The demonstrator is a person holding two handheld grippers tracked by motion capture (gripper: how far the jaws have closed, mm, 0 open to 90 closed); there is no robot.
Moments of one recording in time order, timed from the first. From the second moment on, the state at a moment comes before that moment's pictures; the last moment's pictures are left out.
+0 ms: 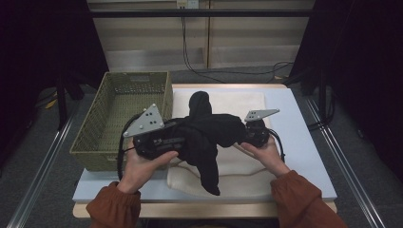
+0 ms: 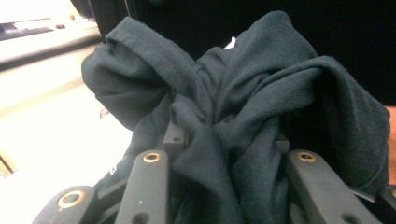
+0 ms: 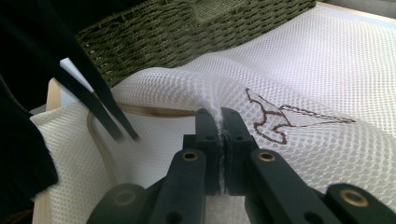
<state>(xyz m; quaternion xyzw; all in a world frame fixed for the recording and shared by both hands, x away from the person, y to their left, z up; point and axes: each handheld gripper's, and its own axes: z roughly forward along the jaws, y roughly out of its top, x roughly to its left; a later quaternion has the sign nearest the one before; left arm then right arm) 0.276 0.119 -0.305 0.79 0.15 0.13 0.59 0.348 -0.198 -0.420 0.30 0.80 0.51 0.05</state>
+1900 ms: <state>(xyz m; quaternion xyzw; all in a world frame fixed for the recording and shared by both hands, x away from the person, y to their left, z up) 0.297 0.026 -0.436 0.90 0.13 0.07 0.41 0.347 -0.194 -0.425 0.32 0.80 0.50 0.06</state>
